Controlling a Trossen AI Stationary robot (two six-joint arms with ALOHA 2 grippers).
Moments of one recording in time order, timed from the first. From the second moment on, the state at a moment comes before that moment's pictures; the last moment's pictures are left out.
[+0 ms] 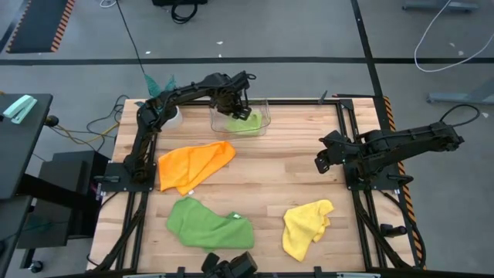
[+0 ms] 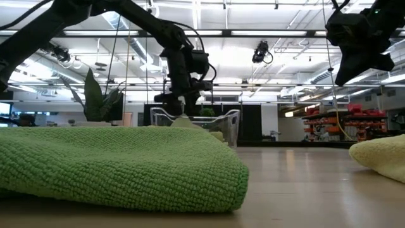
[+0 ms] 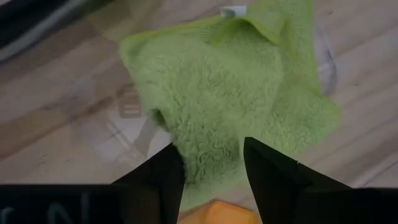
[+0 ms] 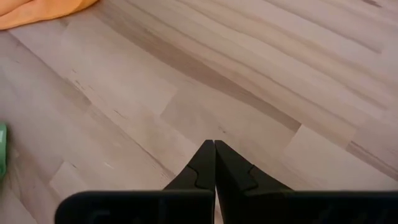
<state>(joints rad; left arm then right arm) 0.60 2.15 1.86 -1.05 0.05 -0.49 0.15 0.78 0.71 -1.03 0.36 1.07</state>
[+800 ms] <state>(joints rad) 0.56 2.22 2.00 -1.17 -0.03 -0.45 0.15 0.78 0.71 -1.02 0.35 1.01</state>
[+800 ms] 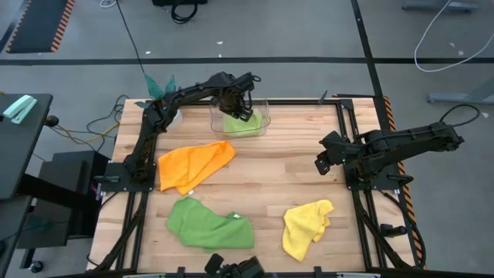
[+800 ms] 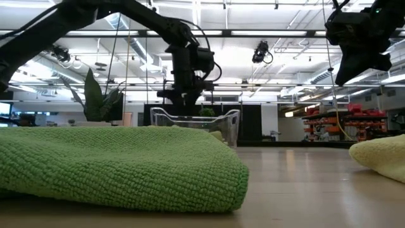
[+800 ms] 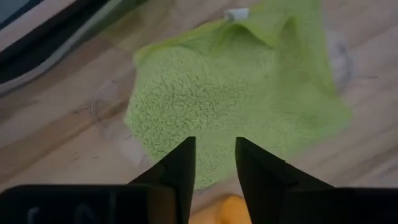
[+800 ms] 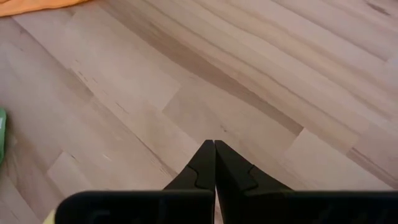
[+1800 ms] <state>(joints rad) 0.55 2.37 2.00 -1.14 -0.03 -0.40 0.15 0.85 0.71 -0.95 0.33 1.03</state>
